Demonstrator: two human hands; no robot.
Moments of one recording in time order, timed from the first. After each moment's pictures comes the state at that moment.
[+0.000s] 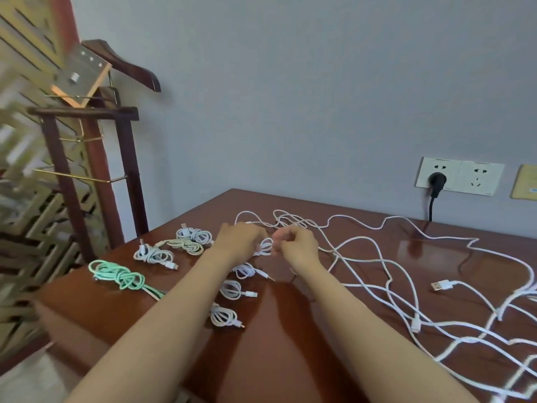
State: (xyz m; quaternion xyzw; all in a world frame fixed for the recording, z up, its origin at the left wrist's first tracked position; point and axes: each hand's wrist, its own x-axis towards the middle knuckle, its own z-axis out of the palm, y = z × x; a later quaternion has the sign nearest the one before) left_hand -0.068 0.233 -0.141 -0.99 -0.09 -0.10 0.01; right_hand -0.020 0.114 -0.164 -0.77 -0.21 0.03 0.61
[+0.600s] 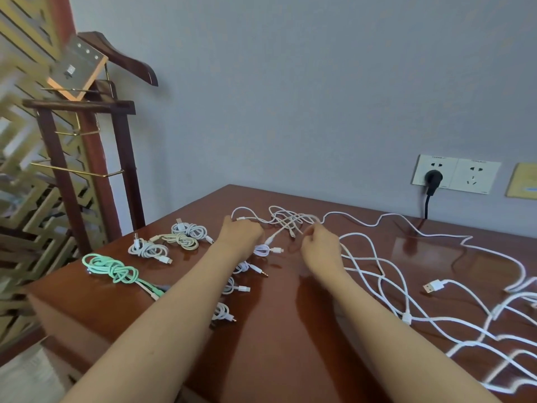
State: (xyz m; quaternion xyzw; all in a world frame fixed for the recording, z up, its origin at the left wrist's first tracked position) left_hand -0.060 0.216 -0.140 -0.99 -0.11 -0.06 0.10; right_hand -0.004 0.073 -0.161 -0.90 -0.18 -0.09 0.39
